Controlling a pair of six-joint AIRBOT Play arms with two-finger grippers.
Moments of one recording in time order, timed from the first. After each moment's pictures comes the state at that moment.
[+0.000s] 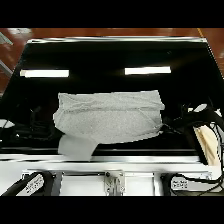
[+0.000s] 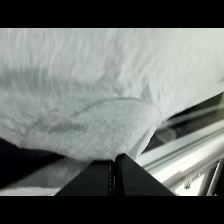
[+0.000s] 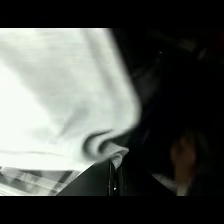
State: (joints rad) left arm 0.37 -1.04 0.58 0.74 -1.30 -1.01; right arm -0.33 -1.48 0.89 -1.05 1.22 1.22
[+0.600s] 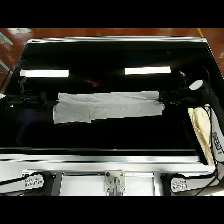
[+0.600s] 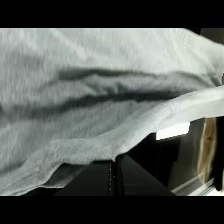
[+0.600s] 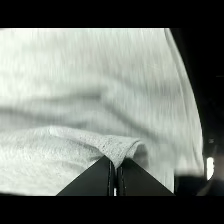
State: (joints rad) left arm 0.35 -1.42 1.04 0.57 -1.19 -1.06; right arm -0.15 -1.62 1.26 -1.06 0.96 1.29
